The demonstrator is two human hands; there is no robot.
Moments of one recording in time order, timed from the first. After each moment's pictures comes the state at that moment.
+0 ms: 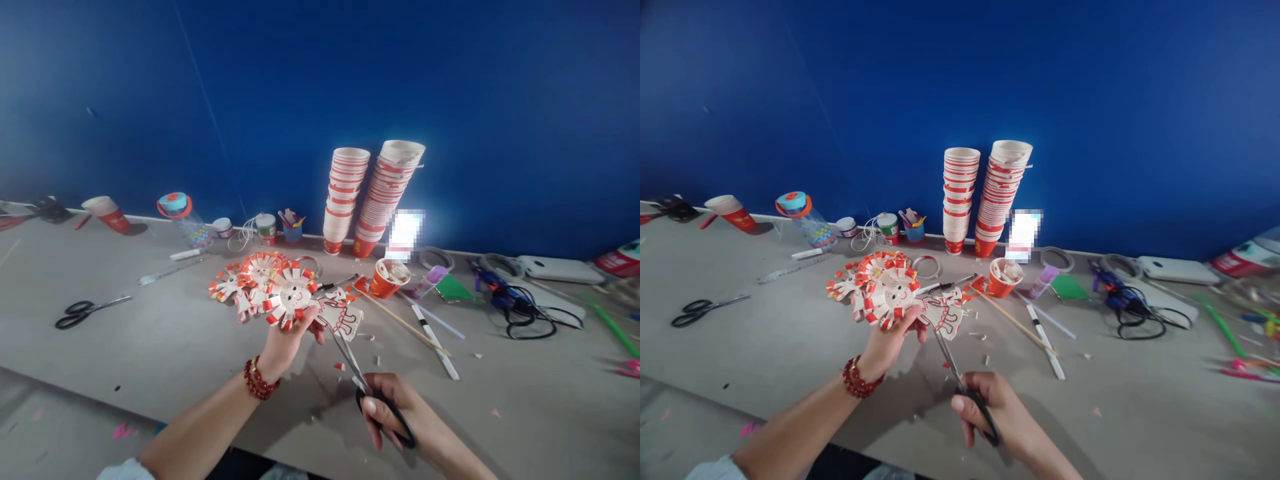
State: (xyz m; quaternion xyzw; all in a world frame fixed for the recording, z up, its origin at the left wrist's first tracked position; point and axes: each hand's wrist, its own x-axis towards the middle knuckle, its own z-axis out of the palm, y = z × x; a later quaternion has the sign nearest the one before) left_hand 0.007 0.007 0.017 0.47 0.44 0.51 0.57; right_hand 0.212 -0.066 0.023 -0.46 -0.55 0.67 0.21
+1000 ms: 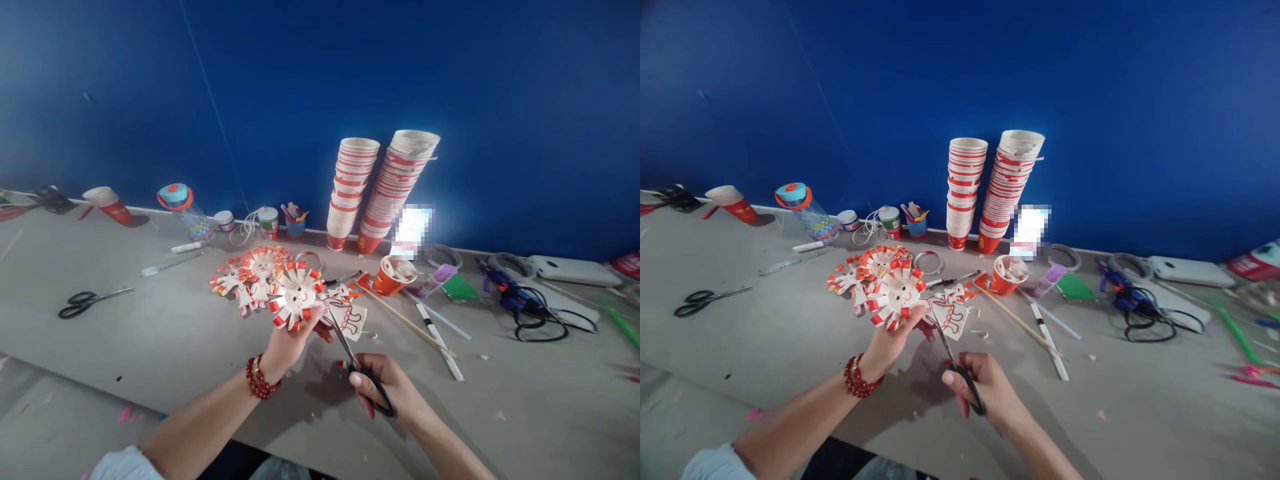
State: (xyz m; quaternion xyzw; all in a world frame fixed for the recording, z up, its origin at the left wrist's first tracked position) left_hand 0.004 0.001 0.036 0.62 0.48 0.42 0.46; right_hand 0.200 -0.043 0.006 -0.48 -0.56 0.64 0.24
